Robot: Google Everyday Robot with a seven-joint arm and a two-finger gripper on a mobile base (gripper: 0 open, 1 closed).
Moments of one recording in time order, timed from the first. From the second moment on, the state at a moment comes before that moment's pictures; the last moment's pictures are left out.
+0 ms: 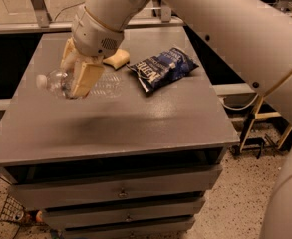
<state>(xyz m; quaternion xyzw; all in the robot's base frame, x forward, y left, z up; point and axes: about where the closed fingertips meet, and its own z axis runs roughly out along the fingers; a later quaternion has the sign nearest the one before) 0.513 0.147 0.943 -0.85 0.43 0.19 0.24</state>
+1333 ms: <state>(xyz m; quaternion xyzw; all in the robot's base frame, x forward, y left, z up) 0.536 0.121 0.964 -0.64 0.50 0.35 0.46</state>
